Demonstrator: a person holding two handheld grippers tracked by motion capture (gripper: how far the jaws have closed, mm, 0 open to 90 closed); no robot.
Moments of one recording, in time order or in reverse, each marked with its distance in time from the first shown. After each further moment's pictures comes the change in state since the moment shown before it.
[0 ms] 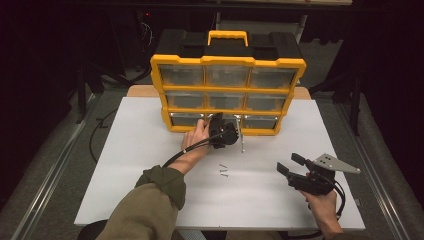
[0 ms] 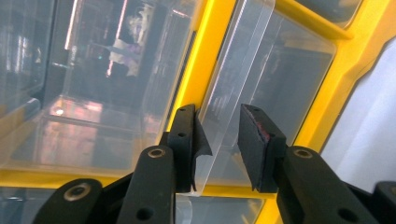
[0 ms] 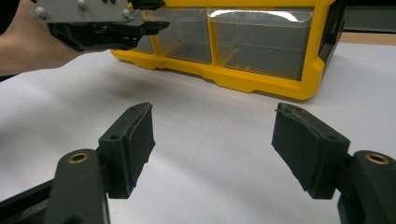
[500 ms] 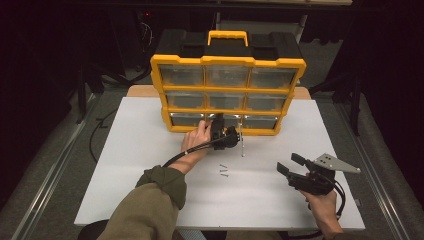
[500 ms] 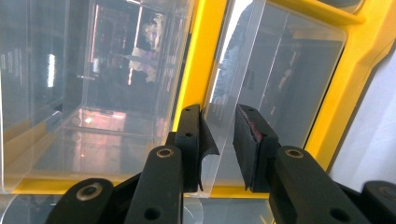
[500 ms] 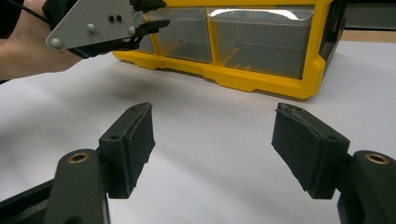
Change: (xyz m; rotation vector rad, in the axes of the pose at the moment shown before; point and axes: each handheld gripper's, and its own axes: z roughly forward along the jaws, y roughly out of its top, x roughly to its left) left arm -0.009 0.000 0.001 0.002 0.074 0.098; right arm -0.001 0.000 0.000 0.002 0.003 0.008
